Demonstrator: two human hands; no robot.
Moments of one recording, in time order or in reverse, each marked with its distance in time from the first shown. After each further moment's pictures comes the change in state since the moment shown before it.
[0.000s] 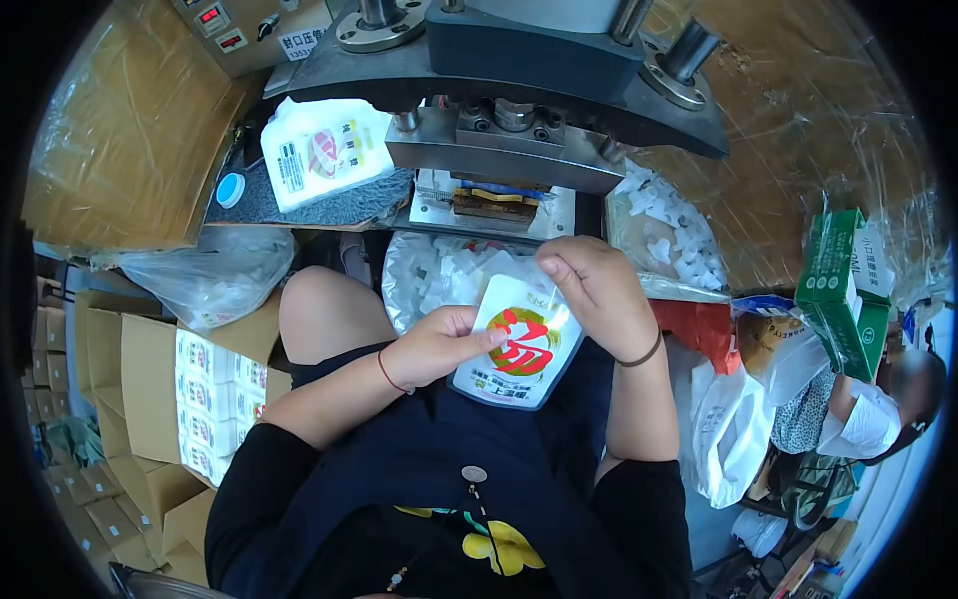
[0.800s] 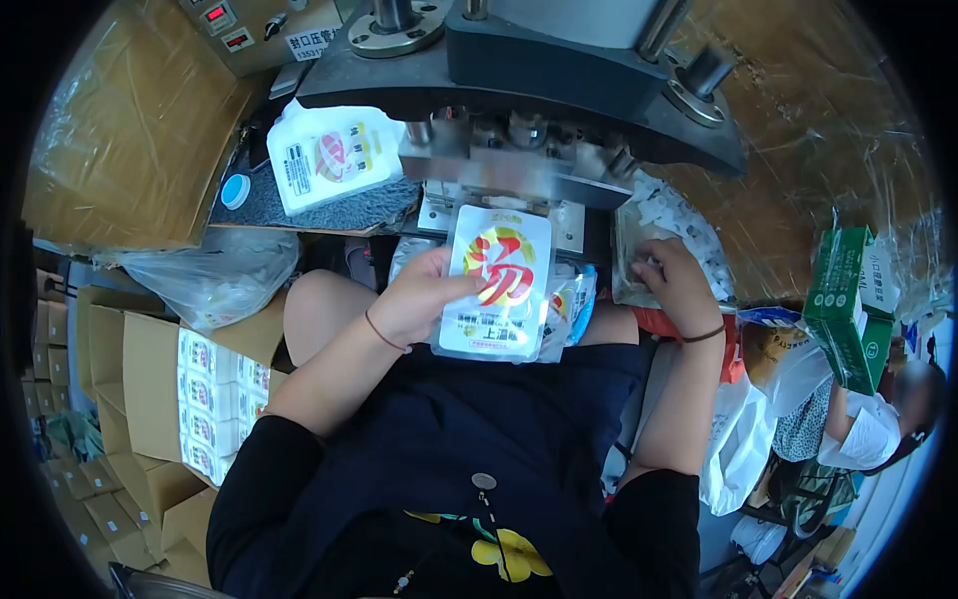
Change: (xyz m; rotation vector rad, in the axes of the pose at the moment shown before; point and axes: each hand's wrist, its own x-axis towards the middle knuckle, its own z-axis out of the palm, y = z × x) left_hand 0.018 0.048 -0.037 -0.181 0.226 0.072; right_hand -0.020 0.103 -0.055 -0.319 -0.035 0.167
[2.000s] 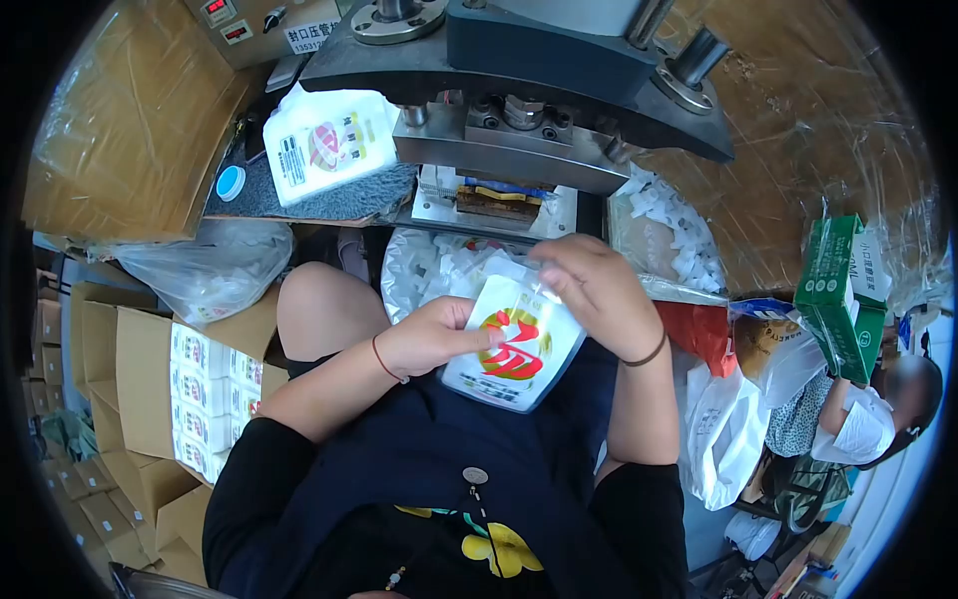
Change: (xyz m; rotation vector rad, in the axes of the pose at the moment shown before) left_hand -0.025 -0.040 0.014 0.165 -0.236 -0.133; right_hand 0.005 -0.109 0.023 0.208 0.036 -0.297
